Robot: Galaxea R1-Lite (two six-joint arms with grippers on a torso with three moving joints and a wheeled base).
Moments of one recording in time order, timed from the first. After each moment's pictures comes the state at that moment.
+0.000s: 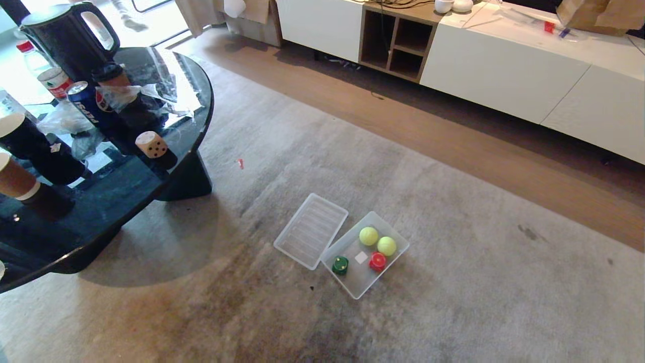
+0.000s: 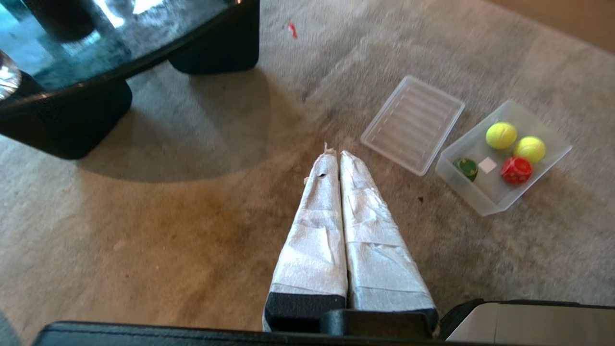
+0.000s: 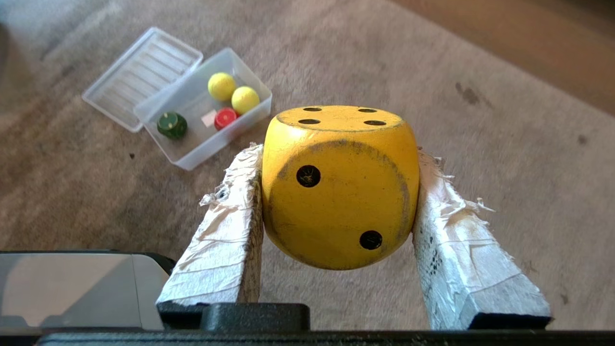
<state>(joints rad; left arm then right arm) 0.00 0.00 0.00 0.01 0.01 -0.01 -0.01 0.00 -0.07 0.18 0.00 -0.05</state>
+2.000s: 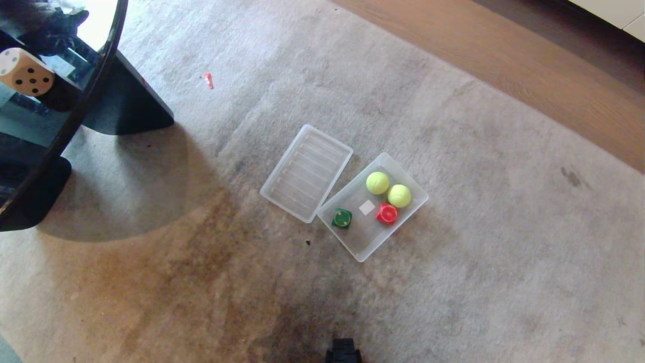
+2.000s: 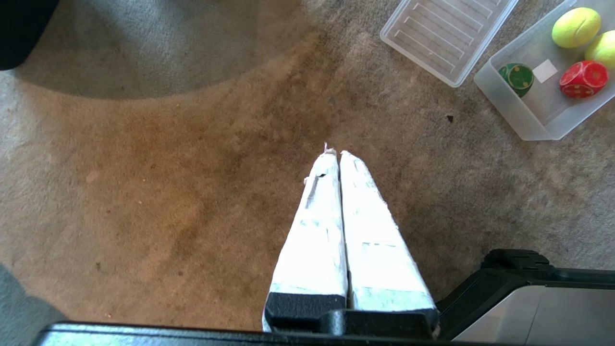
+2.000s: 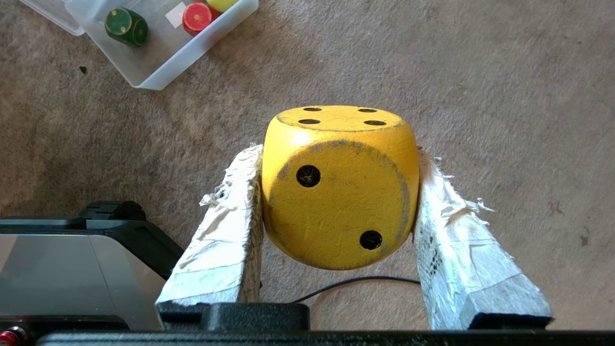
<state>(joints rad) 0.00 0.00 0.00 0.01 0.01 -0.01 -0.01 0.00 -0.07 0.18 0.00 -0.05</state>
